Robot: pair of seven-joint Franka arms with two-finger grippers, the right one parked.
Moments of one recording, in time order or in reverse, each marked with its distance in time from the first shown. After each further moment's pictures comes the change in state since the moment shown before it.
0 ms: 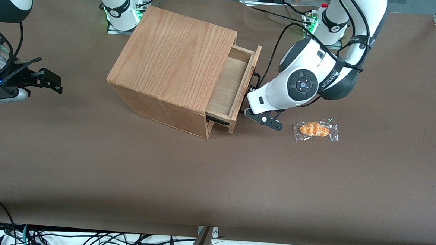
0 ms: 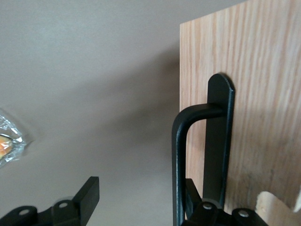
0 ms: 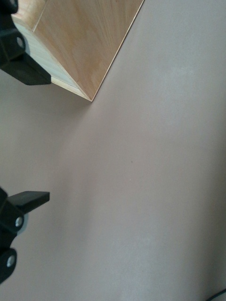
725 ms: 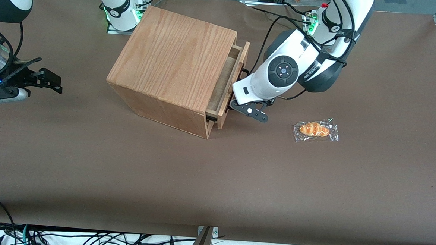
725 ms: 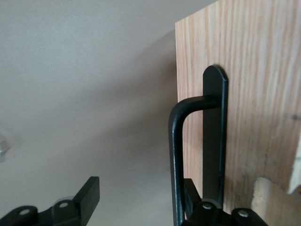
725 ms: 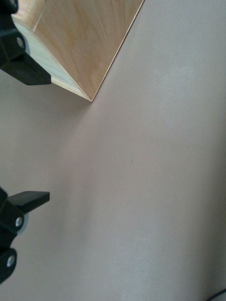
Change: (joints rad) arm -0.083 0.002 0.008 0.012 0.006 0.033 -0.053
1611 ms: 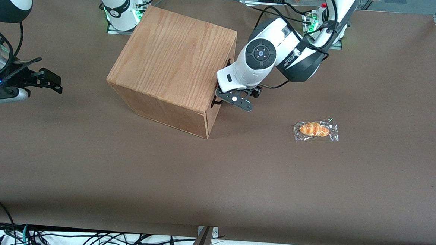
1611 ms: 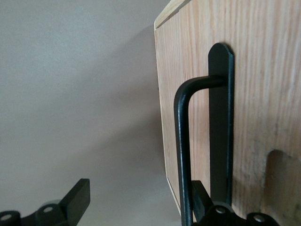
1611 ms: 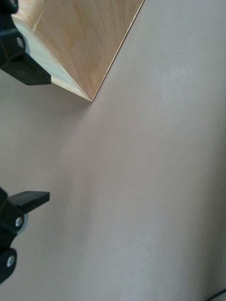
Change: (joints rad) arm -0.097 0.002 0.006 0.007 0.013 0.032 -0.077
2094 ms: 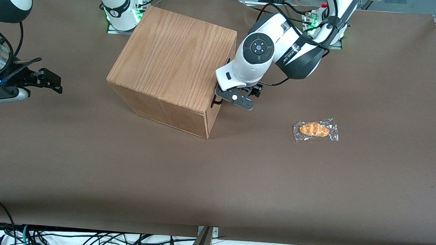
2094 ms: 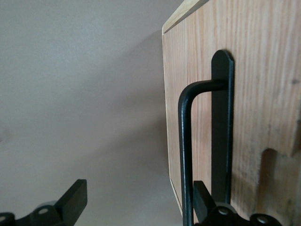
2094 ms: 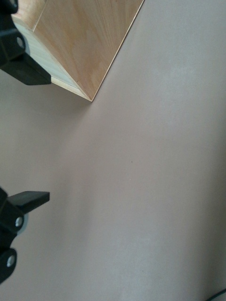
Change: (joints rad) arm -0.015 -0.007 0.002 0.013 0.037 -0.012 -0.057
